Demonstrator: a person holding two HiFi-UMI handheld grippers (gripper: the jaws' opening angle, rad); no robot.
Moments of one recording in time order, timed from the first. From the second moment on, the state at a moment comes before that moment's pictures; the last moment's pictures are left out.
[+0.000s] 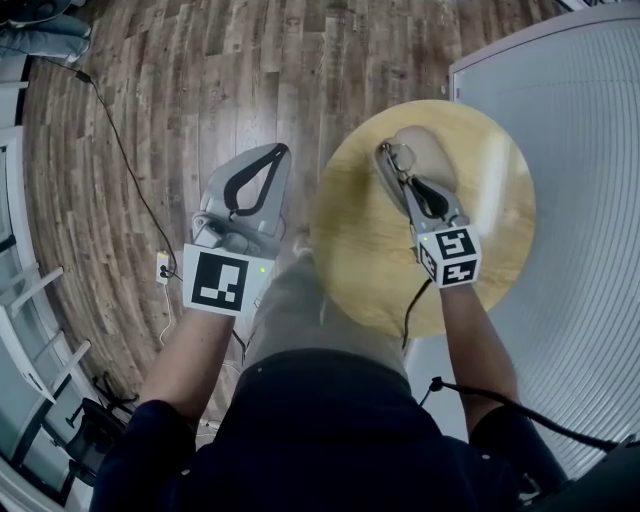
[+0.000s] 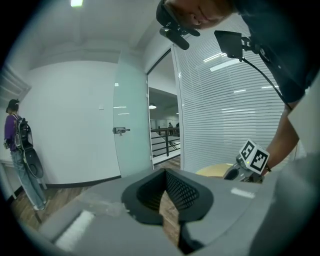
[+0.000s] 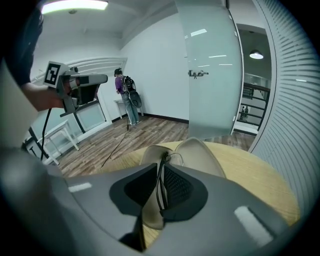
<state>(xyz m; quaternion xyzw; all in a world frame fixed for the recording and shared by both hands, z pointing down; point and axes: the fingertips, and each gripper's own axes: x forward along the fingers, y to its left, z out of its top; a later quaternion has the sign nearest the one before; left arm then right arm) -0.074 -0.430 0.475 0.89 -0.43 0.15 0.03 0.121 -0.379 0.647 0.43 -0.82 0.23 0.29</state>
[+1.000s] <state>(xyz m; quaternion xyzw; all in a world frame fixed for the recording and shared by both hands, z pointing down) -0.085 -0.443 0.510 0.88 -0.45 0.16 0.06 0.114 -0.381 0.697 0.35 -0.80 0.25 0.42</state>
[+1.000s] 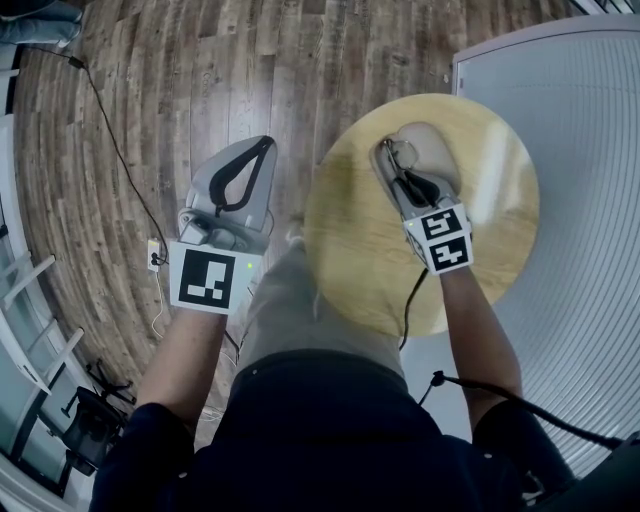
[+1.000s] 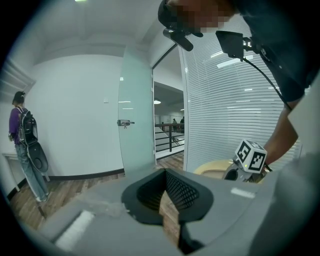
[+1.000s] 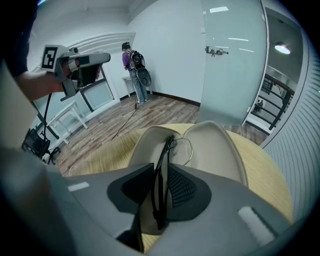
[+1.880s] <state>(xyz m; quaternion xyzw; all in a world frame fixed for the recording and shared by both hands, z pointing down) -0.098 -0.435 0.509 0.87 -0.46 0.16 0.07 0.098 -0.376 0.704 0.33 -0.77 0.28 0.47</state>
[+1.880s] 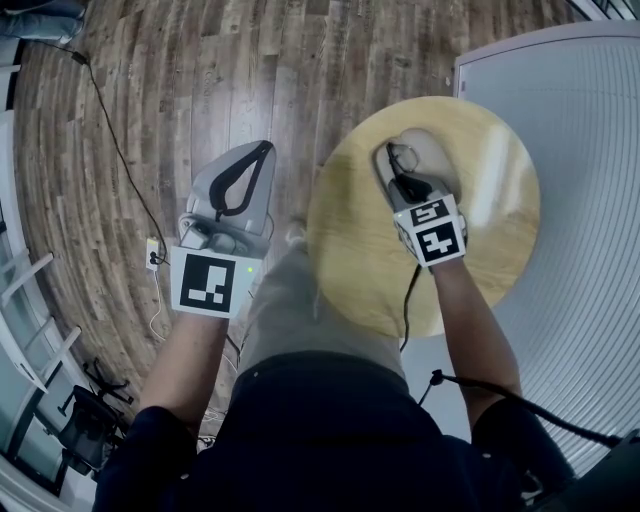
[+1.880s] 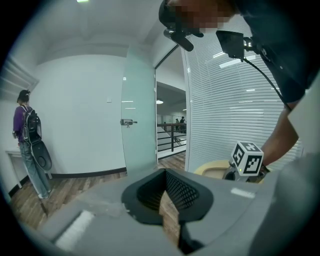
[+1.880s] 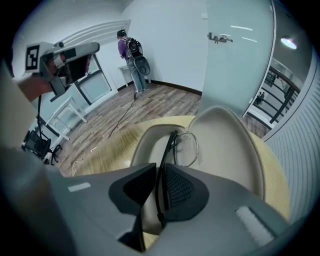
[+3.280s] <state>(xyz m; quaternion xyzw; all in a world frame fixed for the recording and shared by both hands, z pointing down) -0.090 -0.422 0.452 0.88 -0.45 0.13 0.03 0.122 -0.377 0.653 0.41 -0.77 0.25 0.43</state>
